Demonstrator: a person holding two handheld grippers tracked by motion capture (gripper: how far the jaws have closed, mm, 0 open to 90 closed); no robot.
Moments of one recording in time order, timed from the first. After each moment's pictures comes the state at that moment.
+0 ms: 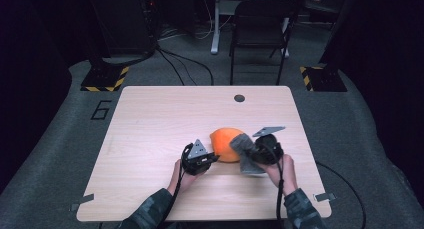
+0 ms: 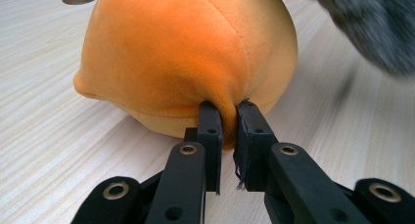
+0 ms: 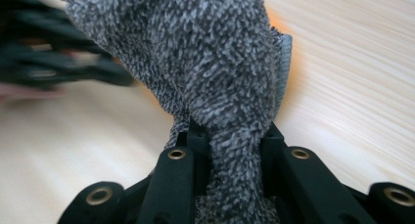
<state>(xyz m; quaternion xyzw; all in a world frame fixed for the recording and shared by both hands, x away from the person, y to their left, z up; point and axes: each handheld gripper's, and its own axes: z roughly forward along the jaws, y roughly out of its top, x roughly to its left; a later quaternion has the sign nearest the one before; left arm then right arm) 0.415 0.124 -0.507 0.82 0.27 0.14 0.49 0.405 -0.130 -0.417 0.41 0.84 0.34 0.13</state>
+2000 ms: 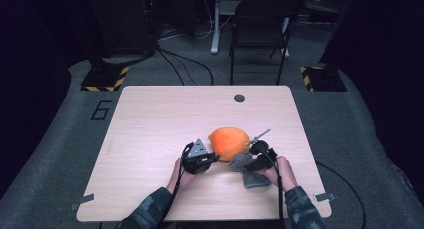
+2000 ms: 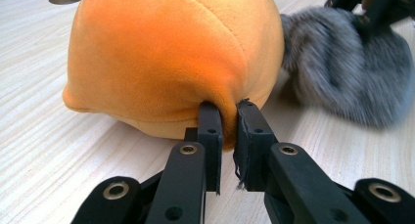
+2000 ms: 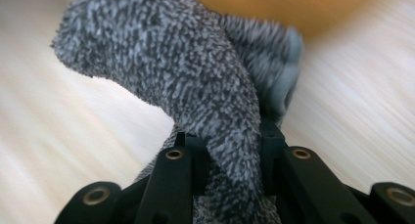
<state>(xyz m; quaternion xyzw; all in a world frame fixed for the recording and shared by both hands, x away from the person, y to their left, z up) 0.420 0.125 -0.508 0.82 0.25 0.13 0.49 0.433 -0.136 -0.474 0.41 0.89 0.21 0.03</state>
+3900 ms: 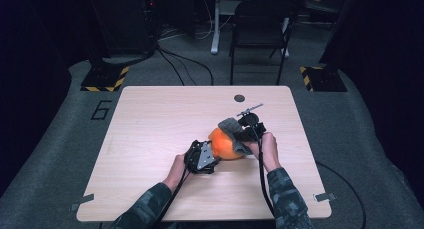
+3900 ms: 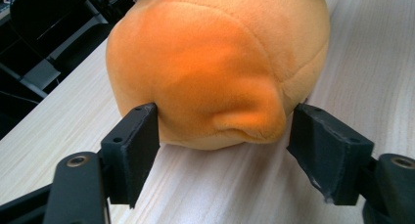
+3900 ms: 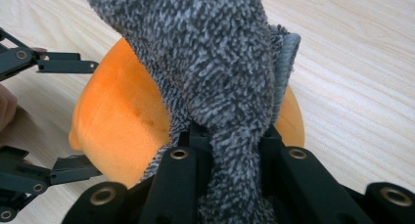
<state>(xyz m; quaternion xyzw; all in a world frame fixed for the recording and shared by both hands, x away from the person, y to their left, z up) 0.423 0.113 -0.522 0.84 0.14 0.32 0.42 0.488 -0.096 -0.423 0.46 0.84 0.28 0.11</state>
